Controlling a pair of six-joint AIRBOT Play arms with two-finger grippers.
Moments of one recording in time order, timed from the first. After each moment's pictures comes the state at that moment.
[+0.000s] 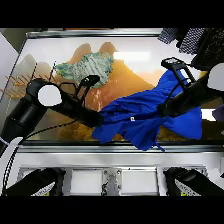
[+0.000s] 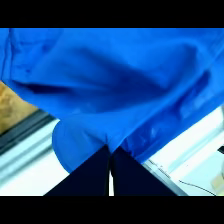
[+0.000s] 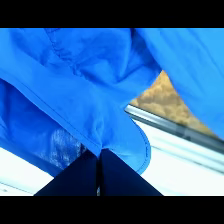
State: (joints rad) left arm -0.57 -1.11 1.27 1.17 -1.48 -1.68; right arm 0.38 -1.07 1.52 -1.49 1.83 1.64
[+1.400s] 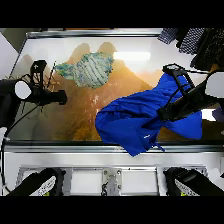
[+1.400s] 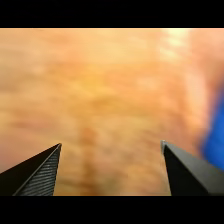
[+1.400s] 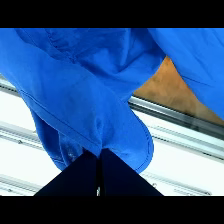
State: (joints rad) left arm -0.07 -1.12 1.13 1.57 -1.16 -1.67; right arm 0.38 -1.04 1.44 -1.49 1.81 1.68
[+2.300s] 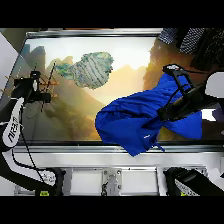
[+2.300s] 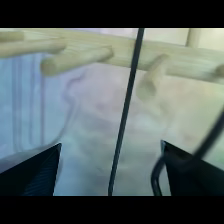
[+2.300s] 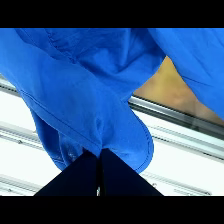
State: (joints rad) left arm 0.17 -1.70 1.34 1.94 -0.98 -1.66; right arm 0.38 -1.04 1.44 -1.49 1.81 1.68
